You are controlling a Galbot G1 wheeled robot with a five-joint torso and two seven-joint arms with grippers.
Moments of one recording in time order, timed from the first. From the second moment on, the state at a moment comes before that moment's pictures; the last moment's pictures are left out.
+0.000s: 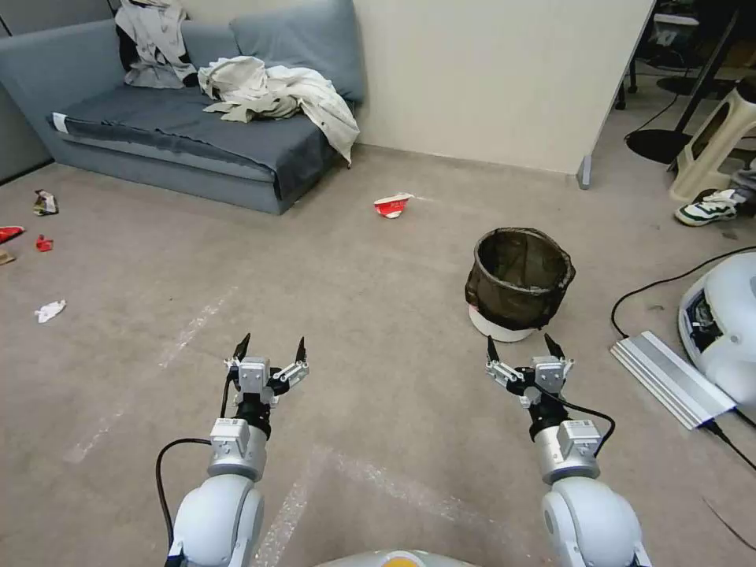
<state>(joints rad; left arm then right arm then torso) 1.55 -1.50 -0.55 -2.00 0.00 0.00 0.00 -1.55 1.50 0.55 2.00 0.00 0.00 0.00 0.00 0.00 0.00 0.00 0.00</state>
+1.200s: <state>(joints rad) 1.75 -1.44 -0.60 -2.45 -0.13 0.12 -0.11 -1.76 1.60 0.53 2.44 -0.09 -0.11 0.05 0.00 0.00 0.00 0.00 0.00</state>
